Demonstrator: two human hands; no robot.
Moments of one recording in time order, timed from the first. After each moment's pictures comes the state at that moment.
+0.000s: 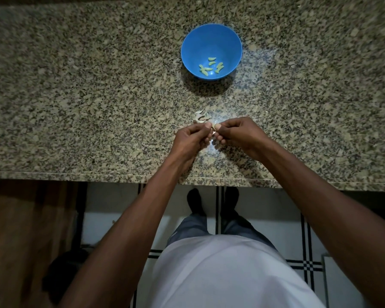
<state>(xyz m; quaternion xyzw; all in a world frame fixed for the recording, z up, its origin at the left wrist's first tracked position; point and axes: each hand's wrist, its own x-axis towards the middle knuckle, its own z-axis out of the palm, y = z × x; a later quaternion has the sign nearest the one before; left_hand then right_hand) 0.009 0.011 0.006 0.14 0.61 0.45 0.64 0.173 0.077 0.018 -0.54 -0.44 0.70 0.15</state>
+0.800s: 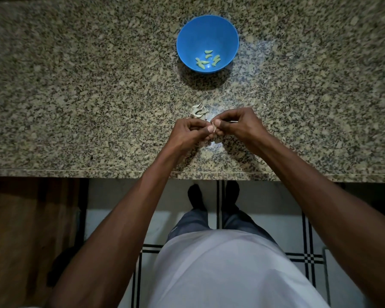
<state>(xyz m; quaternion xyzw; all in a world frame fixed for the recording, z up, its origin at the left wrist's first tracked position) 0.000 0.010 0.007 0.32 0.62 0.37 0.61 0.186 0.075 0.011 -0.49 -0.54 0.64 0.22</state>
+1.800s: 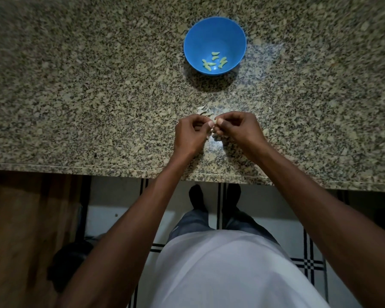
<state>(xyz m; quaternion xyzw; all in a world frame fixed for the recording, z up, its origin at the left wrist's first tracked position) 0.014 0.014 0.006 0.39 0.74 0.37 0.41 0.169 0.067 0.009 -0.55 -0.45 0.66 0.25</state>
